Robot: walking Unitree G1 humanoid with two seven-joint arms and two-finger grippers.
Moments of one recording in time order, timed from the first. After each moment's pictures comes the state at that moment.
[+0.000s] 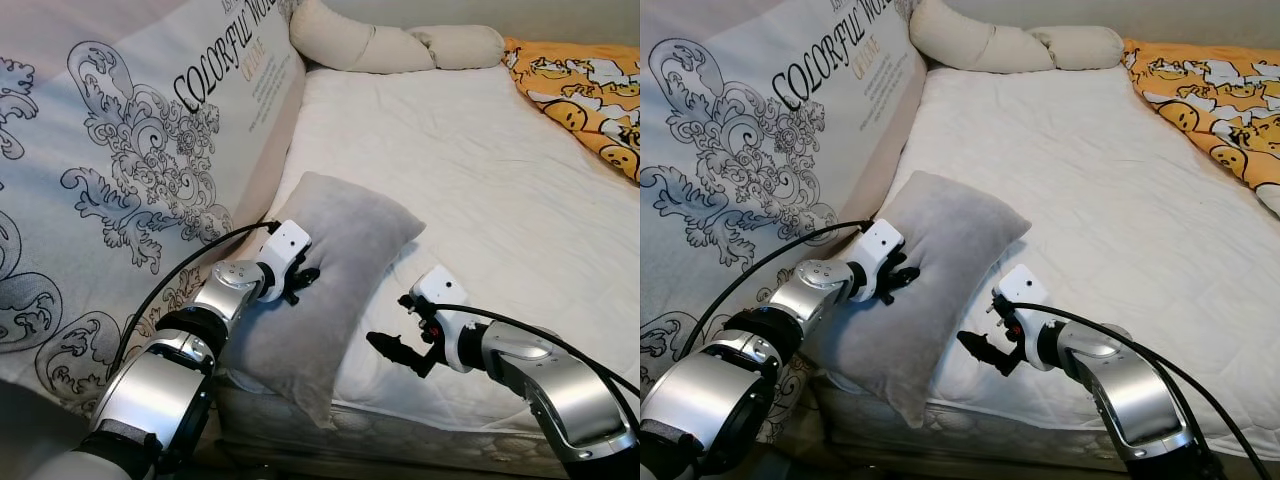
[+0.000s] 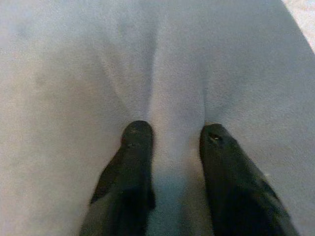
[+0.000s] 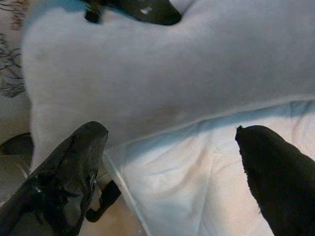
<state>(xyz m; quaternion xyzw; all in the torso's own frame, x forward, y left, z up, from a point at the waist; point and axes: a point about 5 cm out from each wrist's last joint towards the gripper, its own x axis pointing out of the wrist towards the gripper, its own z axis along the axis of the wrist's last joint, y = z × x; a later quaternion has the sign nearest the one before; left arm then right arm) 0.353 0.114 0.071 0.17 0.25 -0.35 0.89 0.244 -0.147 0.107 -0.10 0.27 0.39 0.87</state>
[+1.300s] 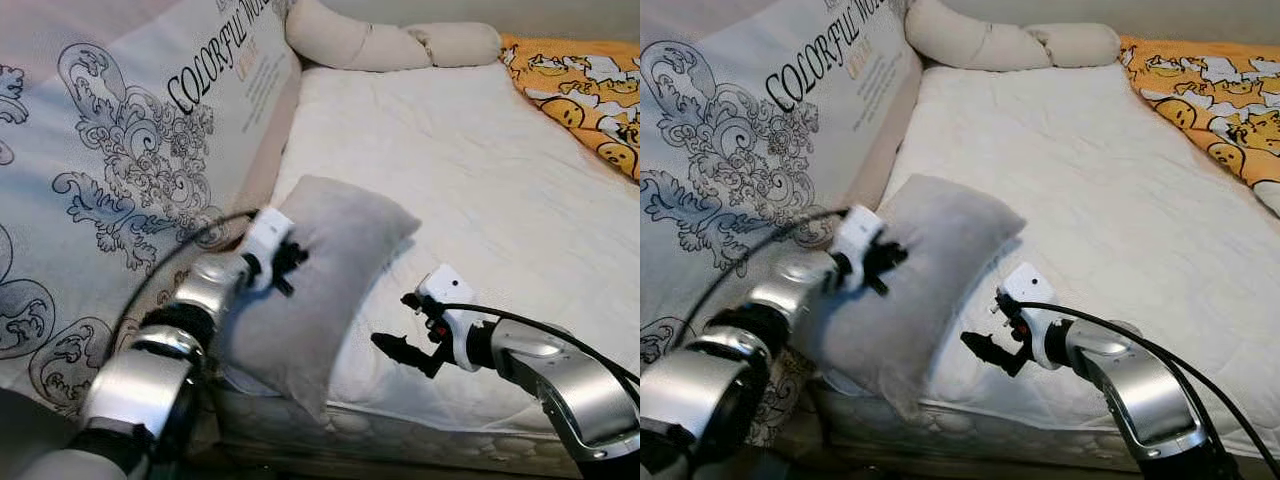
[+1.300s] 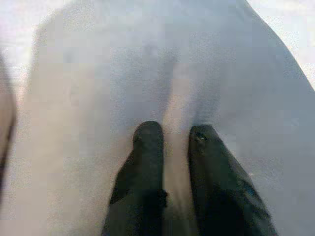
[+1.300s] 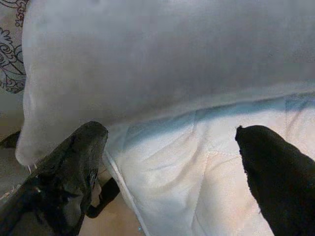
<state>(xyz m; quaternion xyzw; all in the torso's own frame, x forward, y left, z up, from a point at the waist) 0.364 0.136 0.092 0.09 0.19 -0.32 0.92 0.243 -0.154 0.111 -0.11 0.27 0.40 0.87</state>
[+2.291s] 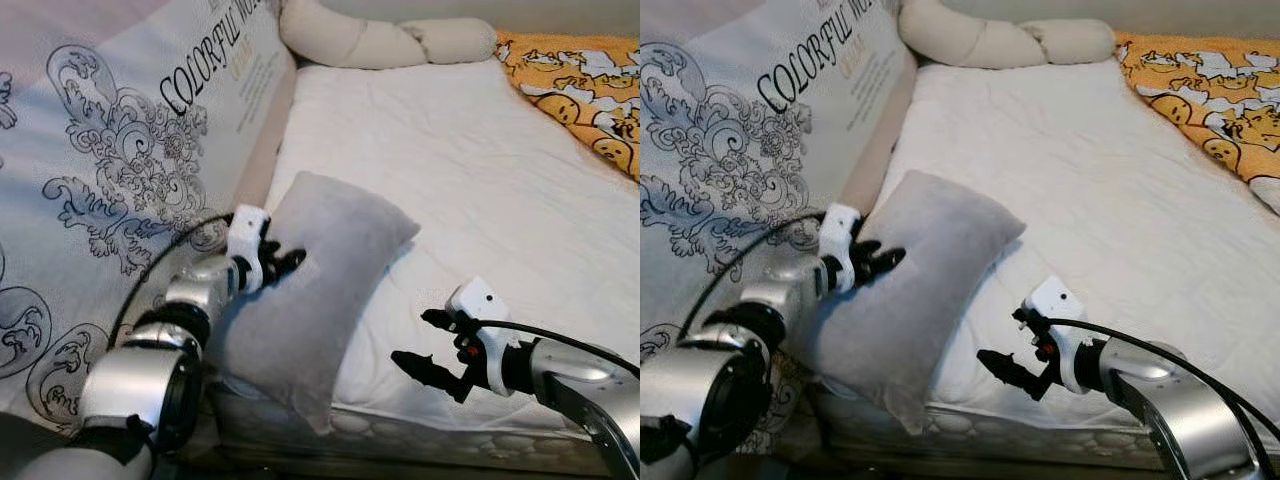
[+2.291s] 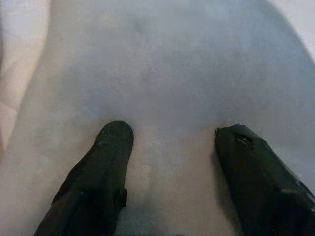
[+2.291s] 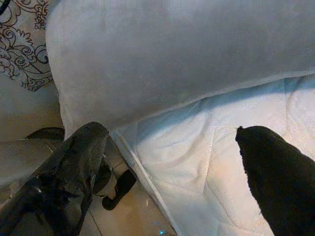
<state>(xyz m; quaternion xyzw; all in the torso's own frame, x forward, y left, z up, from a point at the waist) 0.356 0.141 0.073 -0.02 0.25 -0.28 0.93 0.213 -0.175 0.124 -0.08 0.29 0.40 0.87</state>
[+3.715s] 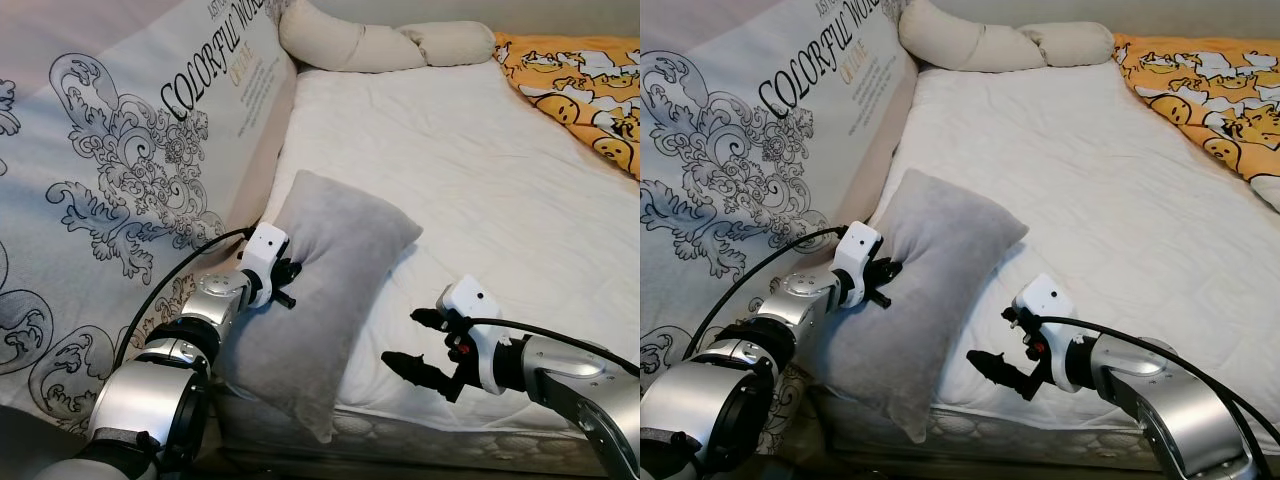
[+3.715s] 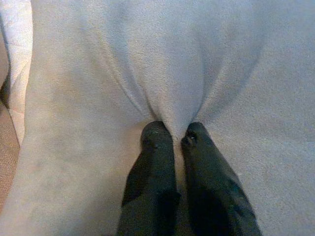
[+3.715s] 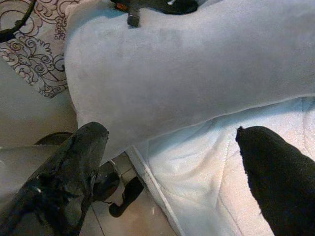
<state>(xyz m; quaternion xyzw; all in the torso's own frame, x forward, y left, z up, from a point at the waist) 0.350 0.132 0.062 0.07 0.24 -0.28 0.93 0.216 -0.165 0.127 -0.07 0.28 0.42 0.86</state>
